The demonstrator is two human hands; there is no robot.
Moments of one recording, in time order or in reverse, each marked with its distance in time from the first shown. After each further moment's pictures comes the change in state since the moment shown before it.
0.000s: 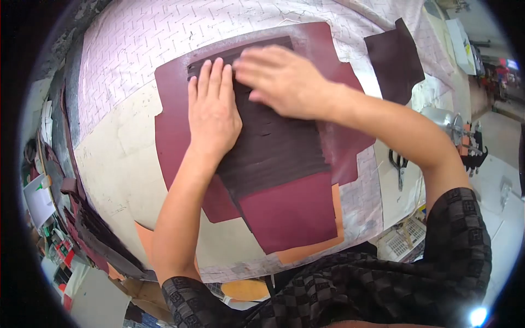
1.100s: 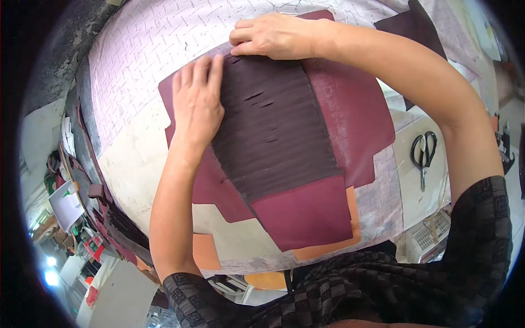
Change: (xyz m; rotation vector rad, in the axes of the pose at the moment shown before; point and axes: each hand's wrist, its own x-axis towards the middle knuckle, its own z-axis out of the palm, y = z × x) left_hand 0.060 -0.030 -0.027 0.230 -0.101 0.198; right_hand 0.049 0.116 0.014 0.079 -0.103 -0.298
